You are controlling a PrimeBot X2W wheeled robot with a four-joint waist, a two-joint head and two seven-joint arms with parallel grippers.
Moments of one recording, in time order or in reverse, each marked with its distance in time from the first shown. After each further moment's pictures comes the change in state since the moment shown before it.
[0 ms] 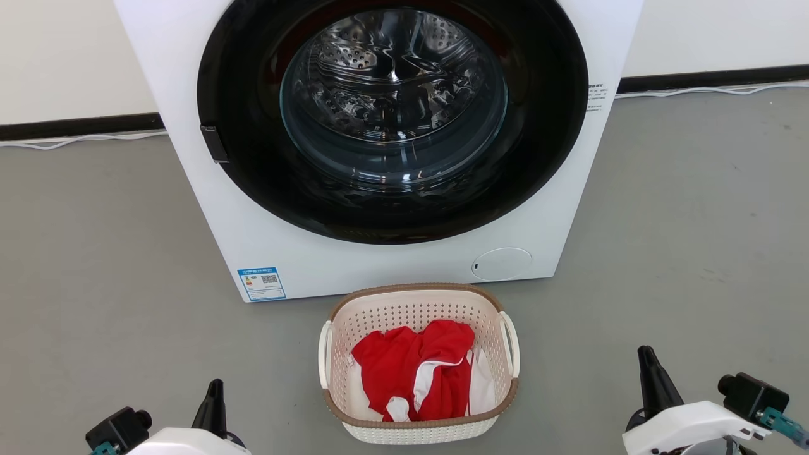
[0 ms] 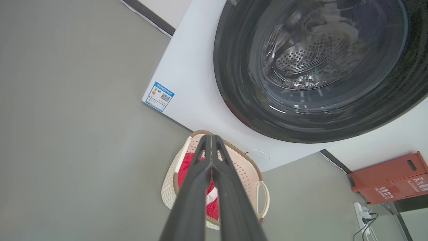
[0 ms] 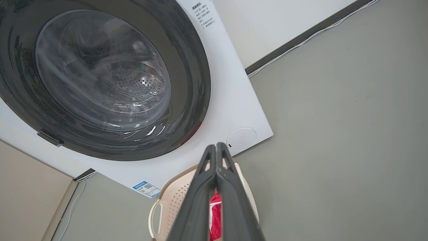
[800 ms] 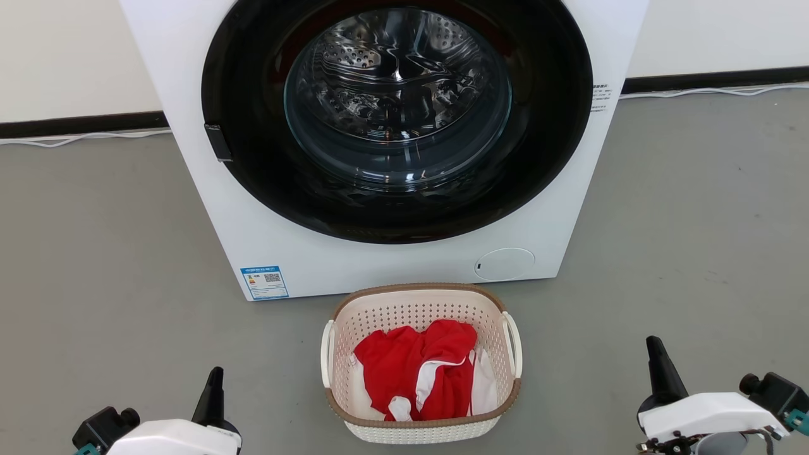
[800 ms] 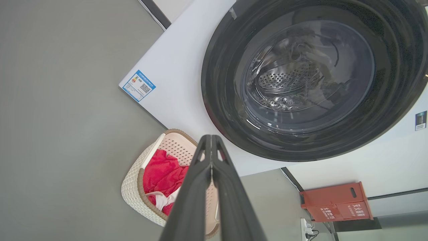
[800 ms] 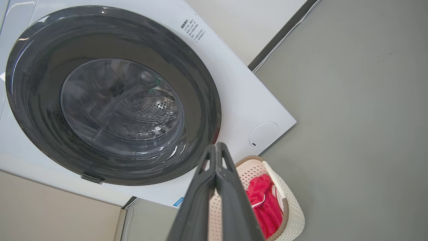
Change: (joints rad) left arm 0.000 -0.006 0.019 -0.056 -0.227 -0.019 0.068; right arm 0.000 0.004 -0.019 -0.060 0.279 0.000 0.068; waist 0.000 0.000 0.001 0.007
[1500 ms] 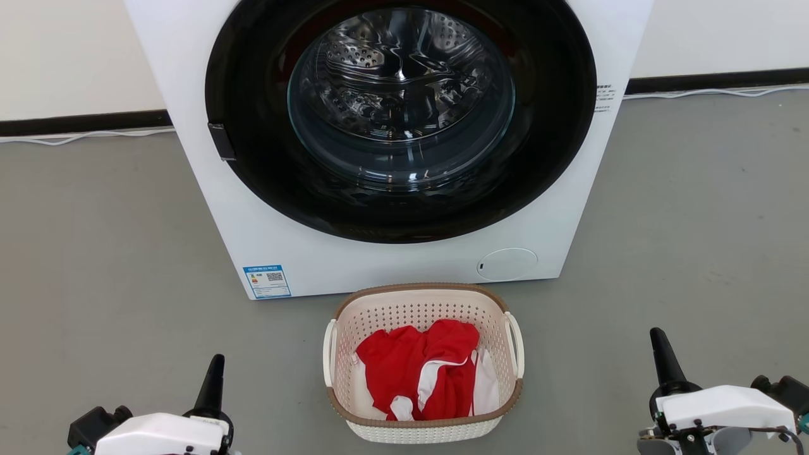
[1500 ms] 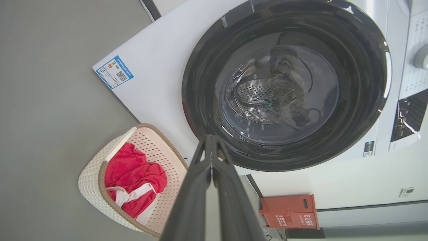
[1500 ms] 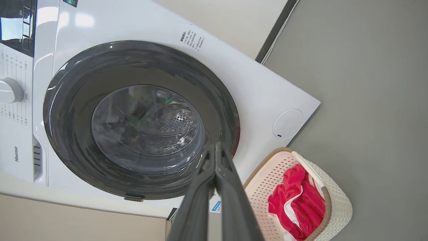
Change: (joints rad) left arm 0.000 -0.006 0.018 -0.050 -0.202 -0.021 0.061; right arm 0.000 0.003 -0.018 -0.047 0.254 0.000 0.056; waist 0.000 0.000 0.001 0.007
